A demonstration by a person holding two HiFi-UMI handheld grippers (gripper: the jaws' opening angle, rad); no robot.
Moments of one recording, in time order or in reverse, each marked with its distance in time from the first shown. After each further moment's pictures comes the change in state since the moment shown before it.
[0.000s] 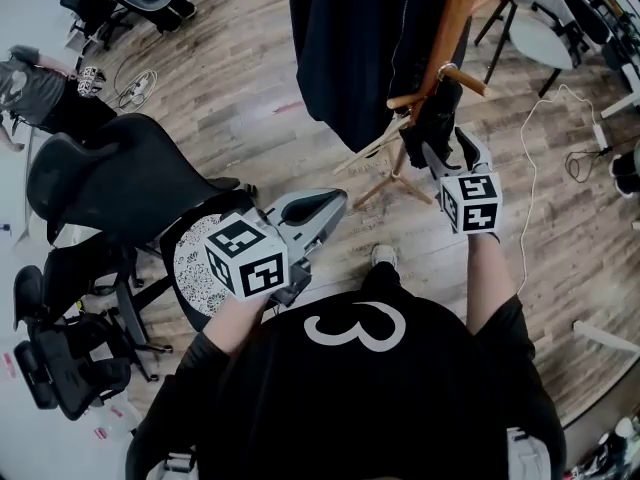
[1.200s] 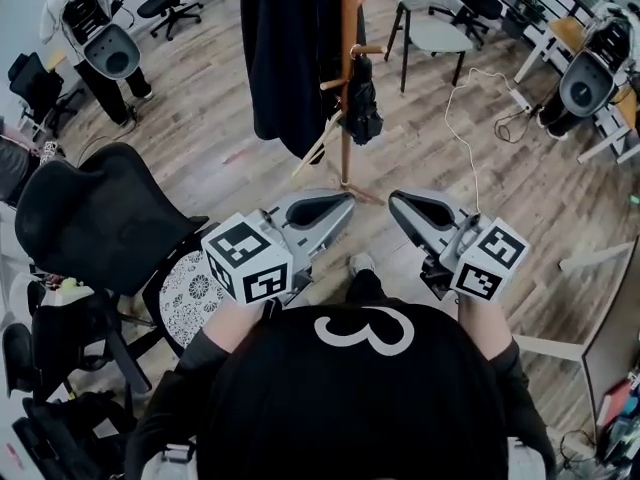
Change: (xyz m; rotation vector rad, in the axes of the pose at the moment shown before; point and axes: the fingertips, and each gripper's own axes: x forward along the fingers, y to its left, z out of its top) left arm -0.075 -0.167 -0.022 0.300 -0.041 -0.389; right arm -0.291 0.194 0.078 0.257 -0.347 0.326
